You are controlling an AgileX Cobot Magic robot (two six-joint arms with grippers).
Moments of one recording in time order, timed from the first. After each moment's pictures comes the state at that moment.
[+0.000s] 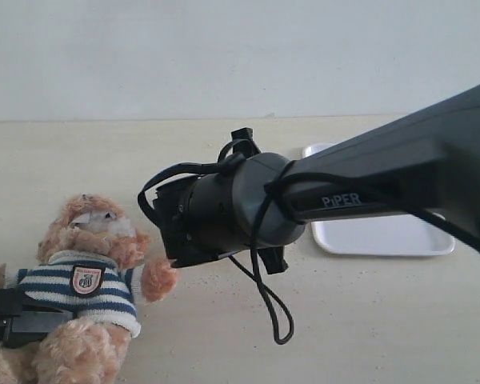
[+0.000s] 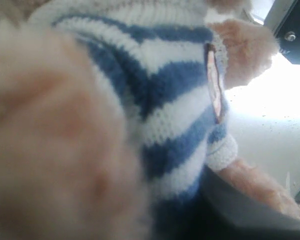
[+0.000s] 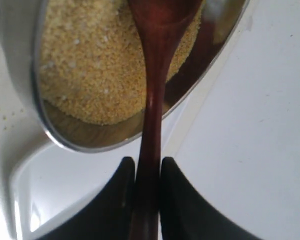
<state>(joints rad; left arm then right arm) 0.23 1.52 -0.30 -1.43 0.86 1.48 1.01 2.12 -1.38 -1.16 1.08 0.01</state>
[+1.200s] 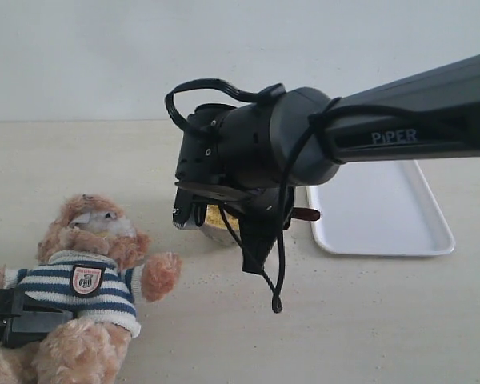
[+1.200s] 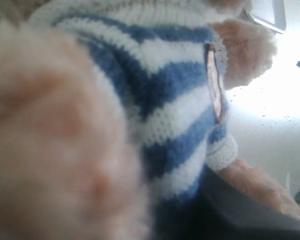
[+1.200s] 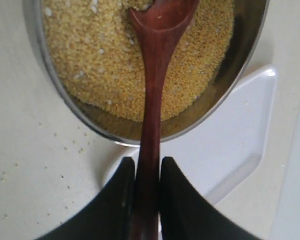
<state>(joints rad) 0.23 1.52 -0.30 -1.43 0.86 1.48 0.93 2.05 -1.43 -0.75 1.01 0.01</state>
